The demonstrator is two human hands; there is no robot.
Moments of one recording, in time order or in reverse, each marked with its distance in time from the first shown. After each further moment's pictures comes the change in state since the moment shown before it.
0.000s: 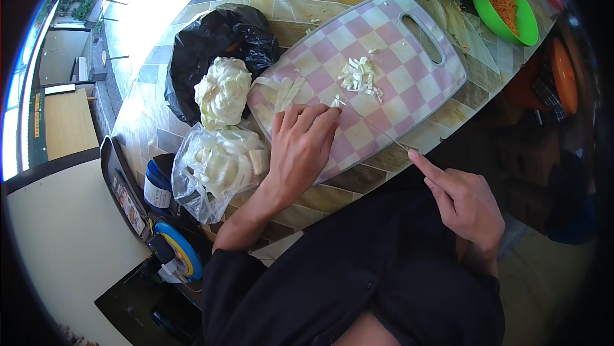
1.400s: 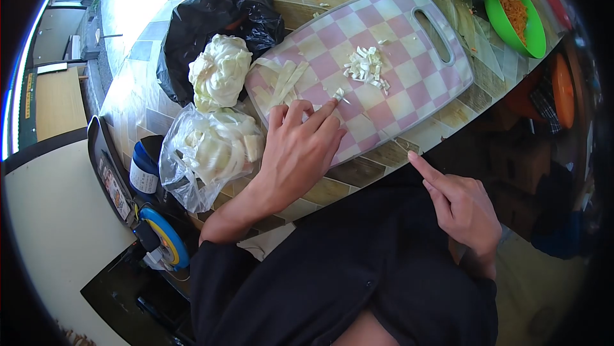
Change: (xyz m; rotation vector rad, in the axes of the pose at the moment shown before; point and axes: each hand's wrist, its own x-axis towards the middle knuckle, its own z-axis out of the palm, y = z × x) left_hand -0.004 0.014 -0.025 0.066 -0.157 0.040; right_hand 0.001 -0.004 0.002 0.005 -0.070 0.016
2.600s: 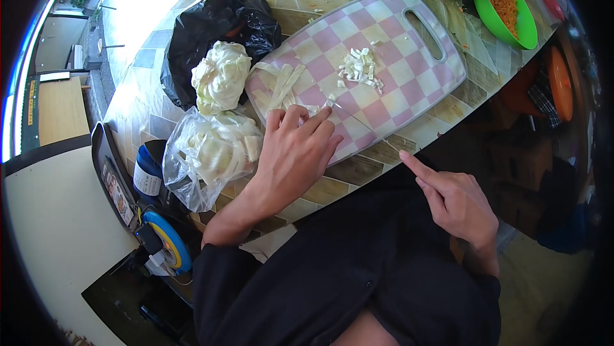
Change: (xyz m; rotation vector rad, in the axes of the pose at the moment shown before) left_hand -0.006 0.002 -0.008 0.028 -0.061 0.027; right_hand -0.004 0.002 0.009 0.020 -0.008 -0.031
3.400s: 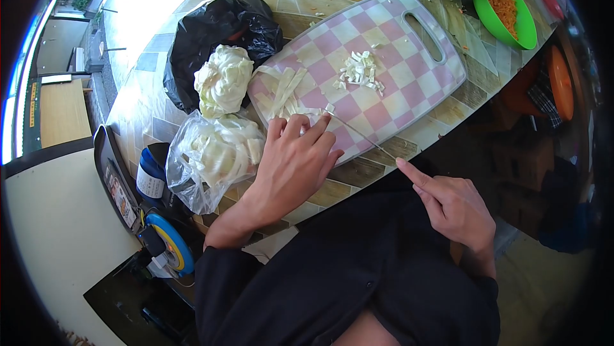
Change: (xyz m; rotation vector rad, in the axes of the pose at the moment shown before) left_hand -0.005 0.005 -0.014 0.018 -0.085 0.017; right_hand -0.001 -0.006 0.001 0.007 0.002 -0.026
